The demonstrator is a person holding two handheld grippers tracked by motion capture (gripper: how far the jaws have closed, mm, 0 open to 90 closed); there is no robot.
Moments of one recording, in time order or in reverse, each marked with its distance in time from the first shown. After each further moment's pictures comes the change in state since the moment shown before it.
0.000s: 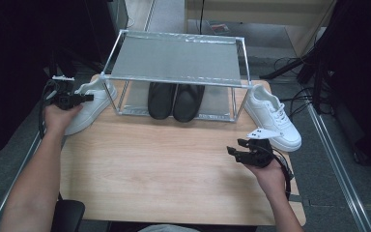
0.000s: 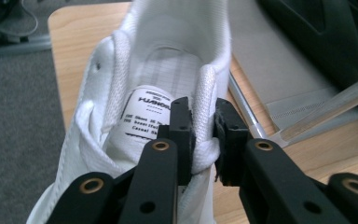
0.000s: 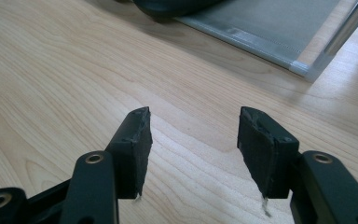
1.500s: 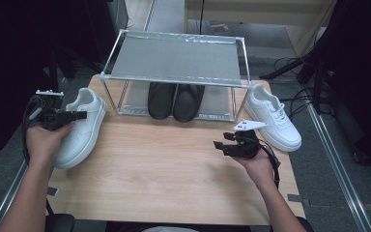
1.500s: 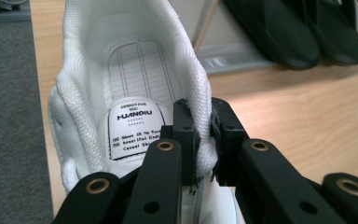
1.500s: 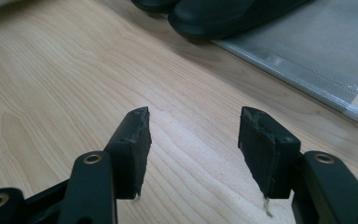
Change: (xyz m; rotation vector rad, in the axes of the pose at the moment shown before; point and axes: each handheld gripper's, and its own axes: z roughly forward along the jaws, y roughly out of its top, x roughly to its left) left arm -0.080 -0.042 -0.094 0.048 -0.008 -0.029; right arm 0.011 0.027 0.029 0.002 0.105 -0.051
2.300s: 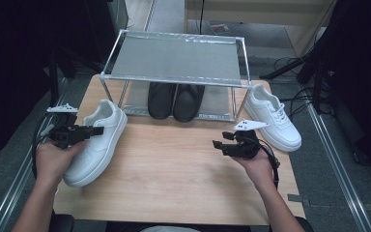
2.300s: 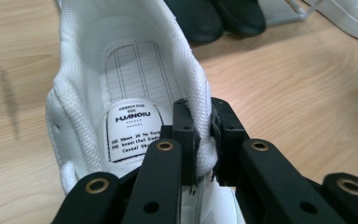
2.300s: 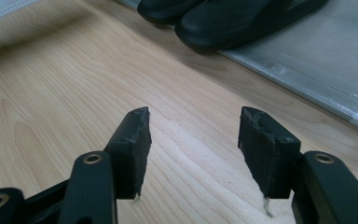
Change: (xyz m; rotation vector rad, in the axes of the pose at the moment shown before) left arm -0.073 -0.024 -0.007 0.004 -0.162 0.106; right arm 0.004 0.002 -0.003 -0.035 0.019 0.006
